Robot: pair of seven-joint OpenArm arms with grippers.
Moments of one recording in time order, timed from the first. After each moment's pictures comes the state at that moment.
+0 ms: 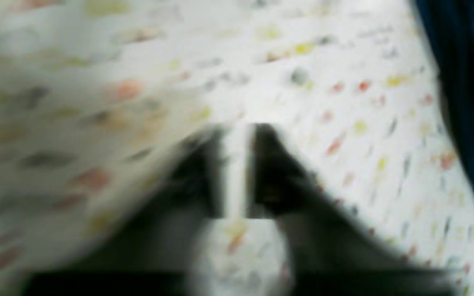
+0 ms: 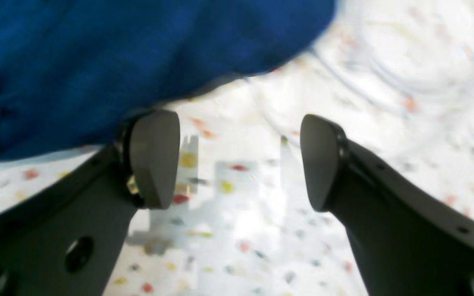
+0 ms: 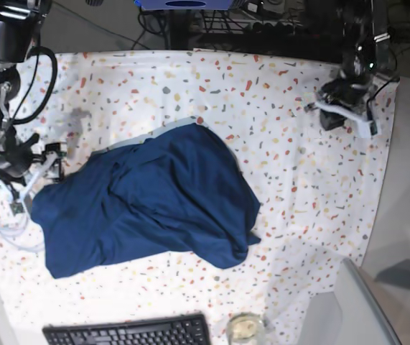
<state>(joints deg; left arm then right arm) 24.8 -13.5 -19.3 84.6 -31.4 -9.4 21.3 1.2 9.7 17.2 79.3 6.4 28.3 -46.9</state>
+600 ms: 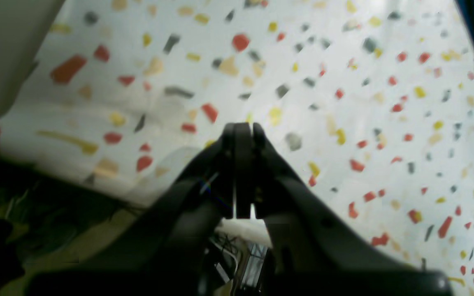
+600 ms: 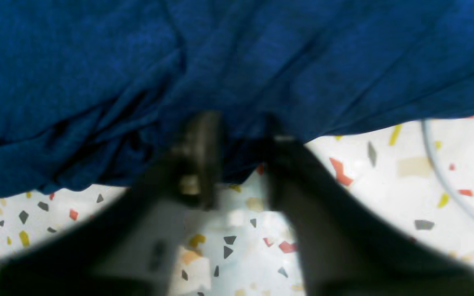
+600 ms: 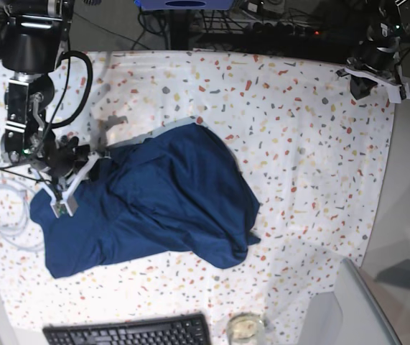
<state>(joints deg) 31.5 -11.1 -31.3 85.7 -31.4 -16.7 21.5 4.6 4.0 13.6 70.7 6.5 28.2 -44.8</state>
